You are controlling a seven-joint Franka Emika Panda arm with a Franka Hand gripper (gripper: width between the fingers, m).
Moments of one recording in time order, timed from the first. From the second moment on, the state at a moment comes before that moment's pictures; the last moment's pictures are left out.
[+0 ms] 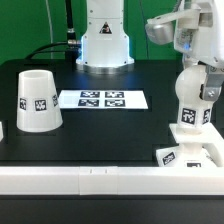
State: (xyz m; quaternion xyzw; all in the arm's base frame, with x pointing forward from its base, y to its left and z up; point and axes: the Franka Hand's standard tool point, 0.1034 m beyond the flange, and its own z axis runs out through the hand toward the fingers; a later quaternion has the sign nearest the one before) arm 0.628 0.093 0.120 0.71 0.70 0.02 0.06
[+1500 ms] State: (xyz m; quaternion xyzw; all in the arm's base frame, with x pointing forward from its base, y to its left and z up) arm 0.630 0.094 0.120 0.97 0.26 0.02 0.03
